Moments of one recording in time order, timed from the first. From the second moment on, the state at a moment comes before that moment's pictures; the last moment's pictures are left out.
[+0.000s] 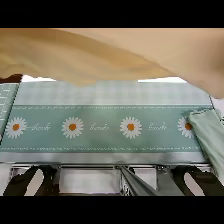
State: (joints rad) left arm 0.29 -0.73 1.83 1.11 -1.28 -1.33; right arm -0.08 -0.74 1.85 -1.18 1.60 1.52
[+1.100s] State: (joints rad) left arm -0.09 -1.39 1.42 1.08 -1.00 -1.43; right arm -0.08 -1.05 0.85 -0.99 0.92 1.54
